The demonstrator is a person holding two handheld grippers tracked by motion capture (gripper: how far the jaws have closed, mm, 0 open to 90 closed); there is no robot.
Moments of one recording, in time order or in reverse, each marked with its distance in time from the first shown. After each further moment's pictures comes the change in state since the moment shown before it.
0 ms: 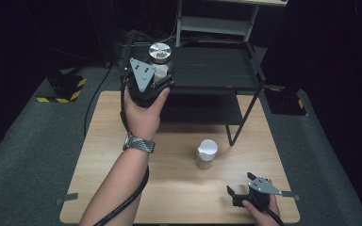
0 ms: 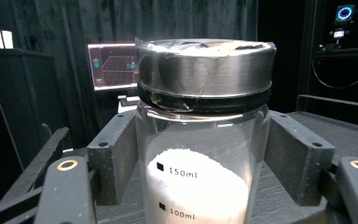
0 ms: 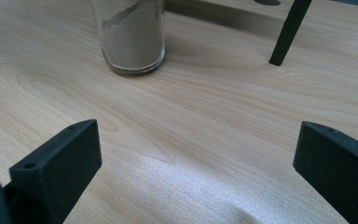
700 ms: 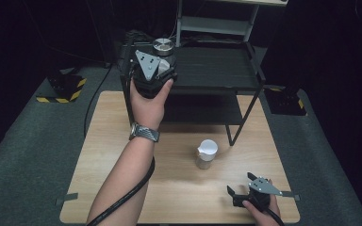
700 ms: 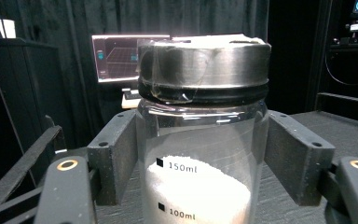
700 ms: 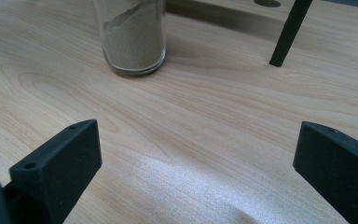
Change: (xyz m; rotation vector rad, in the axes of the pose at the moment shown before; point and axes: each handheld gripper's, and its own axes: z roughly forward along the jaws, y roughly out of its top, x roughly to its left) left arm 0.000 0.001 0.029 0.024 0.022 -0.026; right arm -0.001 -0.001 -0.001 -0.005 0.005 -0.001
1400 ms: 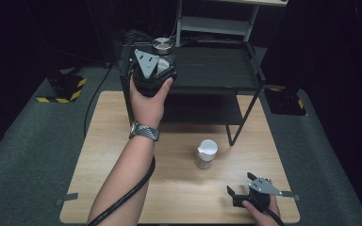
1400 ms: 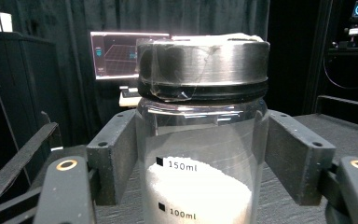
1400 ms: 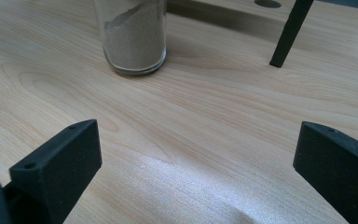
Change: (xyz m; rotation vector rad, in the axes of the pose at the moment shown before) left arm 0.003 0.000 0.002 0.004 -0.005 -0.015; right arm 0.001 0.000 0.000 -0.001 0.000 -0.006
